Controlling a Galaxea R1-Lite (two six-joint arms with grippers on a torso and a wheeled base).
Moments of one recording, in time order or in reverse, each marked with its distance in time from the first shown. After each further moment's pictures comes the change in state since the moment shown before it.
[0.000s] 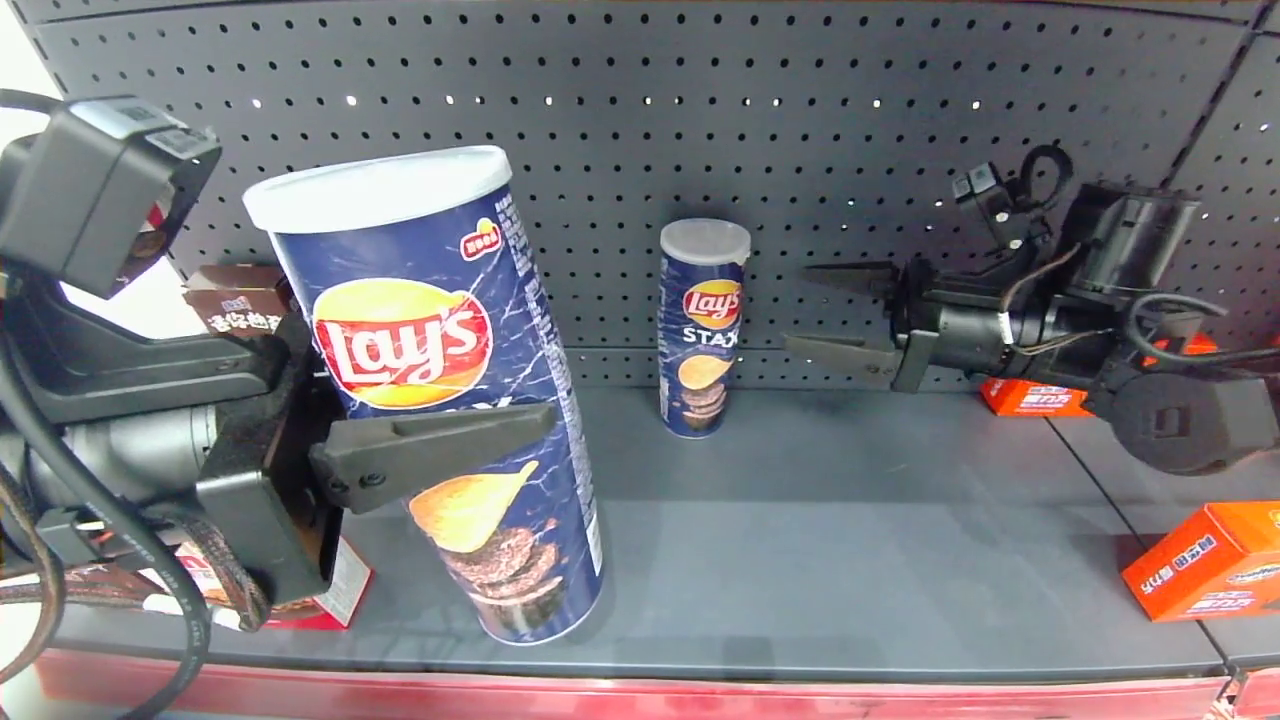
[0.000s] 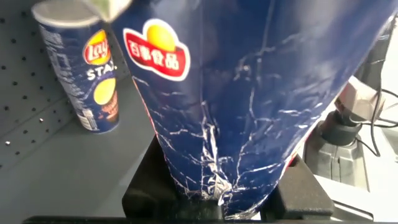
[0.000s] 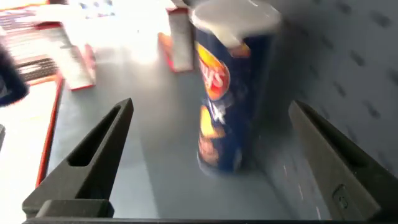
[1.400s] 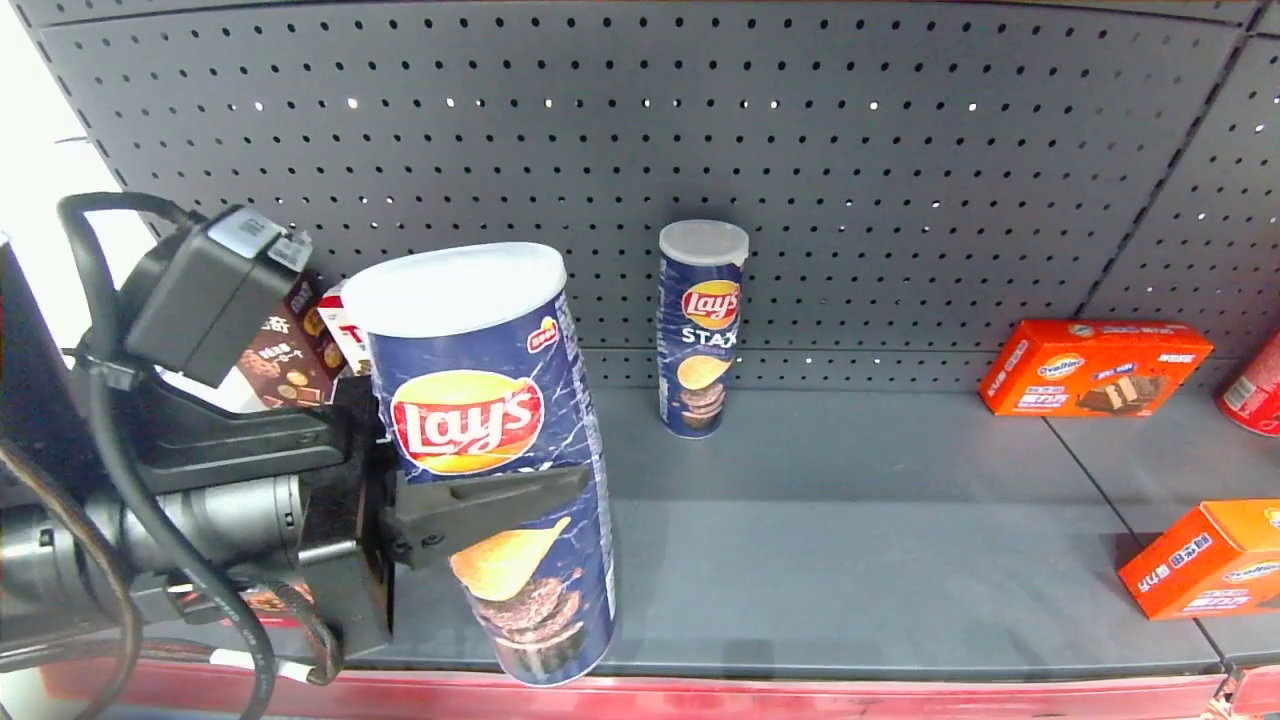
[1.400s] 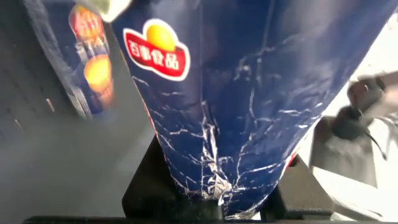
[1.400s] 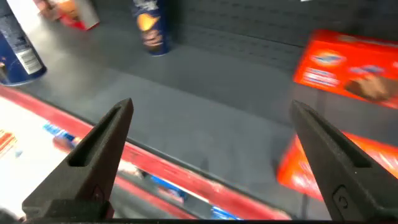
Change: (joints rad) left arm -0.060 0.023 0.083 -0.037 0.089 0.003; right arm -0.105 -1.196 0.624 0.716 -0.670 0.118
